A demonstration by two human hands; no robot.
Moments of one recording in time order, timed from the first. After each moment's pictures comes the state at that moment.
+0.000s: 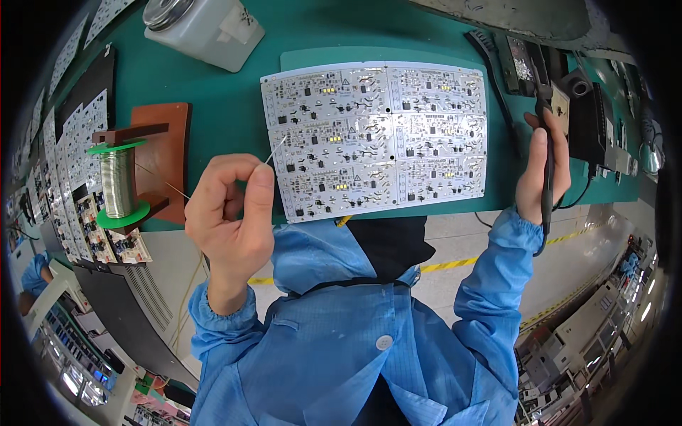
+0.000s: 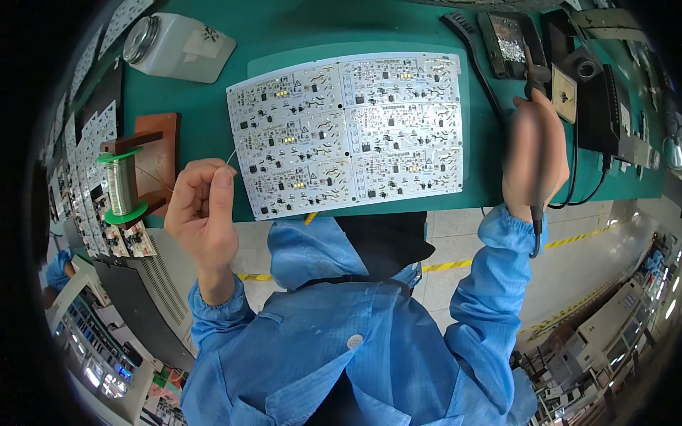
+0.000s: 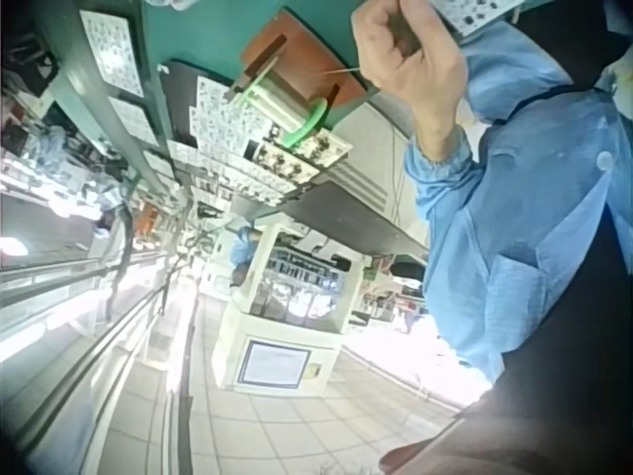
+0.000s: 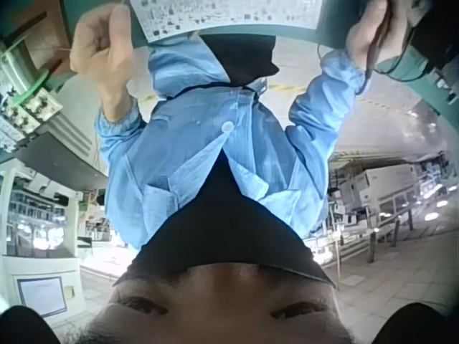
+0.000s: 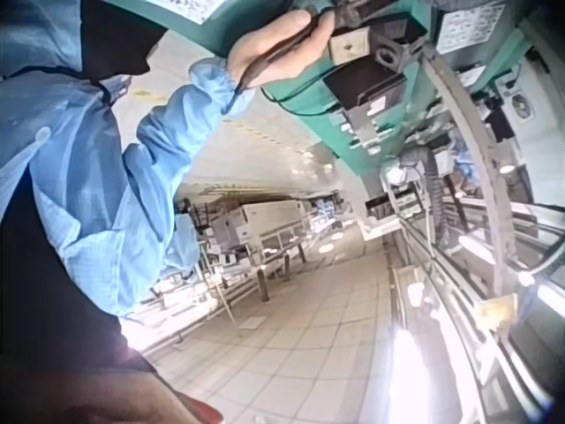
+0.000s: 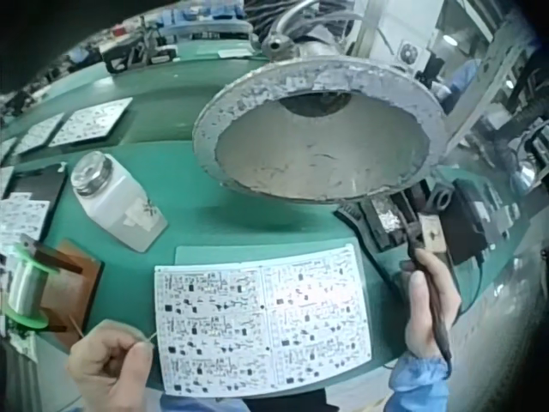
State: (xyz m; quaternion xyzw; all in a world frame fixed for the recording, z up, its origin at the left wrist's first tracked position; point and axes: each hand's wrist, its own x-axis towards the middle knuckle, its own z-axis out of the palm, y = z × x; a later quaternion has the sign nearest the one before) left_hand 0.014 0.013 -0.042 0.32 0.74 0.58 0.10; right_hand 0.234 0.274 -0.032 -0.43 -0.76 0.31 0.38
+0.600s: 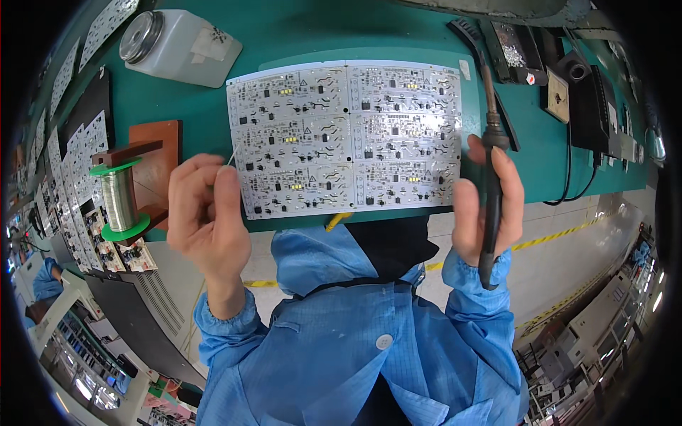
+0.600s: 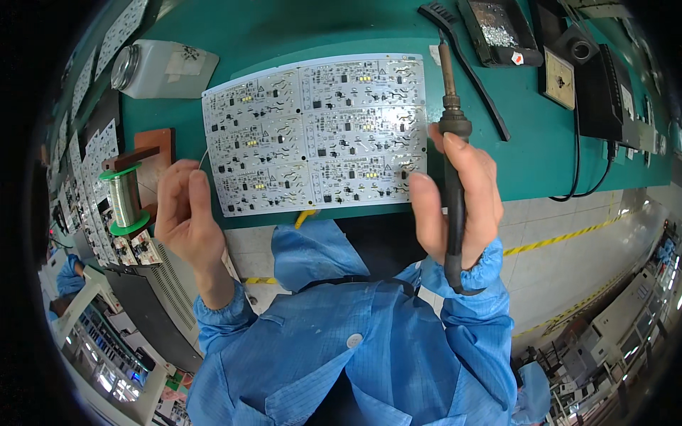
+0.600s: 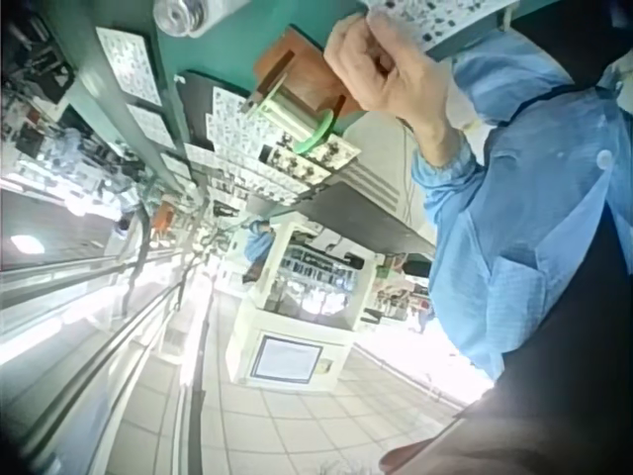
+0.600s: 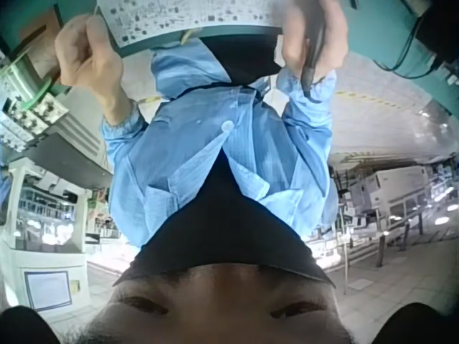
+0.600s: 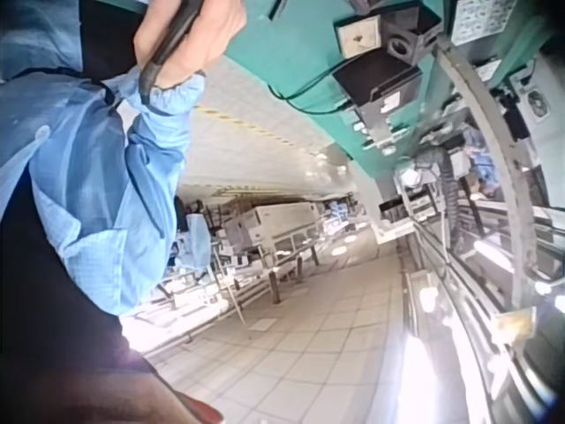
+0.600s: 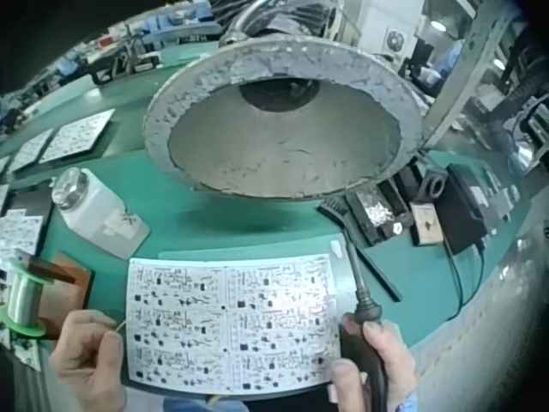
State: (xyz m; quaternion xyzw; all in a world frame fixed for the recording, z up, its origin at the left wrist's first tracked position) left_hand 0.010 0.020 -0.037 0.30 0.76 0.58 0.06; right_hand 0.229 0.202 -0.041 -0.27 -0.83 0.31 0.37
